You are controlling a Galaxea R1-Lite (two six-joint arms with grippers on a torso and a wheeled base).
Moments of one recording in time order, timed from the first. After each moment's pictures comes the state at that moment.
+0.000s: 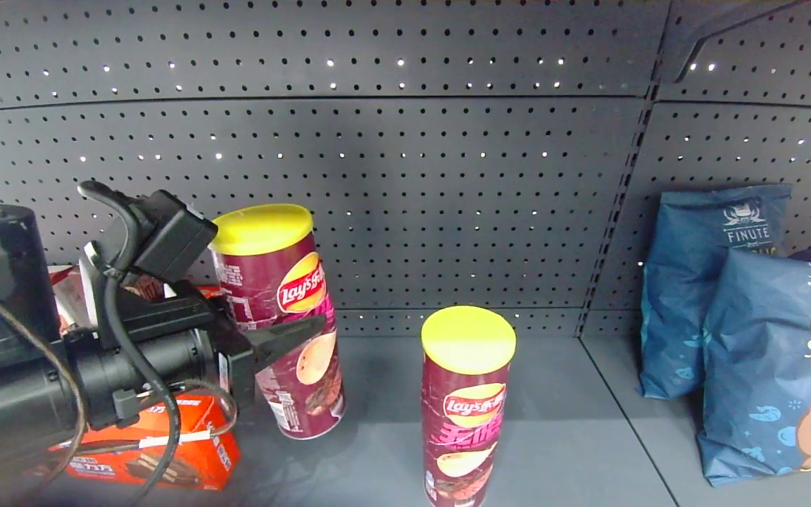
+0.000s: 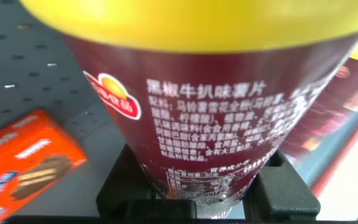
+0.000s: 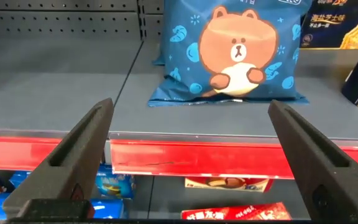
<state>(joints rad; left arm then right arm) -0.47 1.35 -0.66 -0.47 -0.21 0.08 0.00 0.00 0.00 0.00 0.04 0.00</state>
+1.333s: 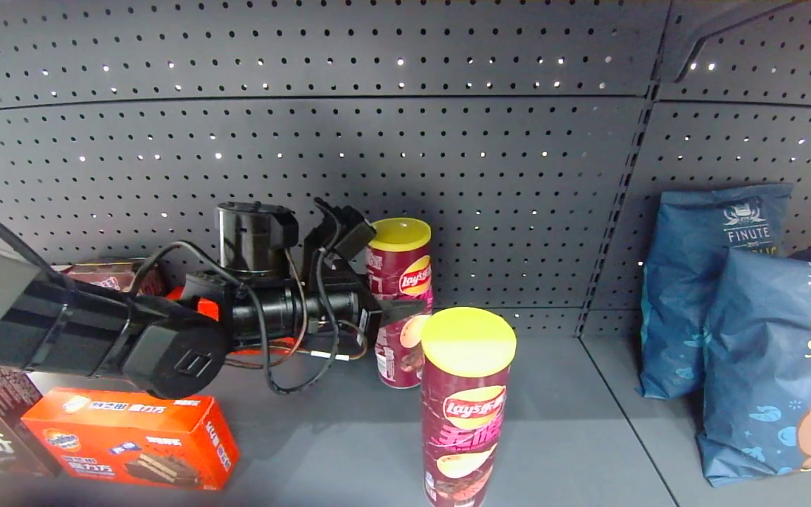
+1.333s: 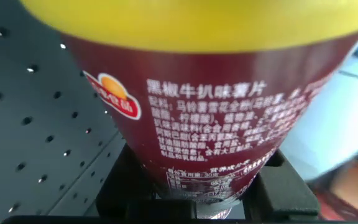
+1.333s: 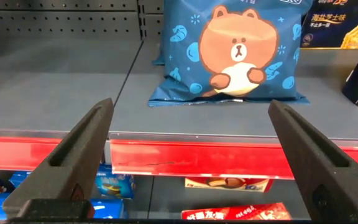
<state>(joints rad) -0.42 1.92 -1.01 -0.62 -0.57 0.18 0.00 0.00 0.00 0.00 0.04 0.00</state>
